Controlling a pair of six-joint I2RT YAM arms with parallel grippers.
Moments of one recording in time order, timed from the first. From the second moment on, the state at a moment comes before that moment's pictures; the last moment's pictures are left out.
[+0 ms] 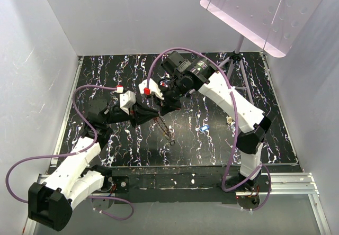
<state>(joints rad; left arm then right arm) -0.35 0.90 0.62 0.38 1.04 -0.10 0.91 1.88 2.22 -1.42 -0.64 -0.82</state>
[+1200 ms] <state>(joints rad) -0.28 0.84 0.37 1.19 0.92 -0.62 0.82 1.34 1.46 -0.72 -0.90 -0.56</state>
